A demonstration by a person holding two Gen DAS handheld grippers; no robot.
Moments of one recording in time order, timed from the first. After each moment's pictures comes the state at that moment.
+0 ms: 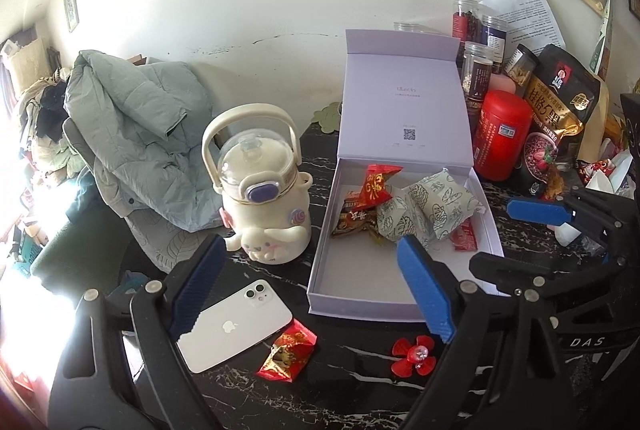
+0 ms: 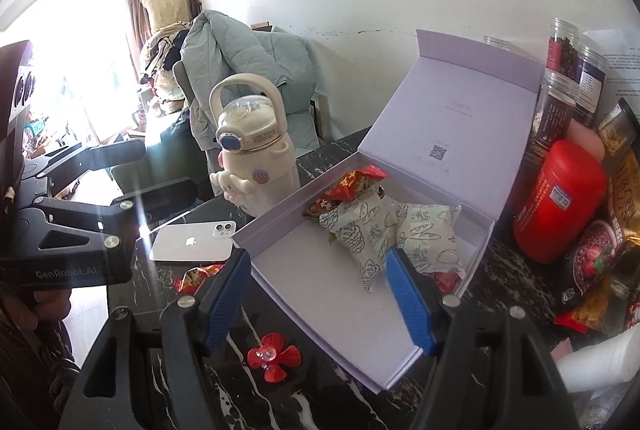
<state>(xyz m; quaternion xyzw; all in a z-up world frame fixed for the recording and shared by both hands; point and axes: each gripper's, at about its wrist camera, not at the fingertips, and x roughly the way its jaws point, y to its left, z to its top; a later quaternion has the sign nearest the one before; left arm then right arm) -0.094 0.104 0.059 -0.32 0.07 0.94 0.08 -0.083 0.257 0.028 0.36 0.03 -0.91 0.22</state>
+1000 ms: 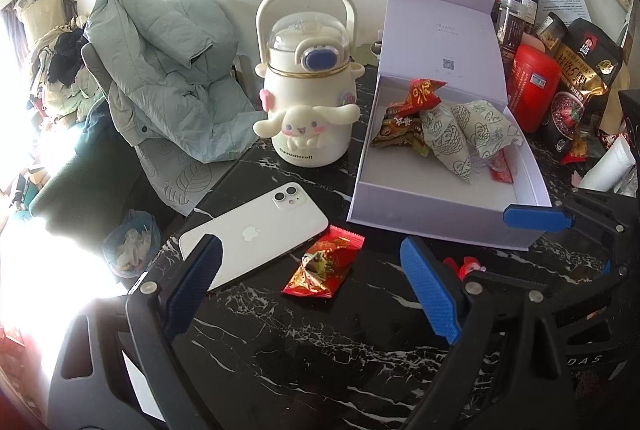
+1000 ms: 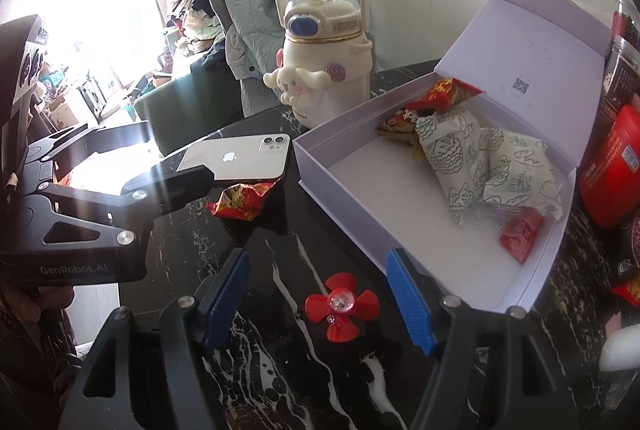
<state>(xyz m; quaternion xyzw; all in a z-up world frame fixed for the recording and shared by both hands) -0.065 0.056 -0.018 -0.40 0.03 0.92 0.04 -0.067 0.199 -0.046 0.44 0.08 -0.85 0.26</state>
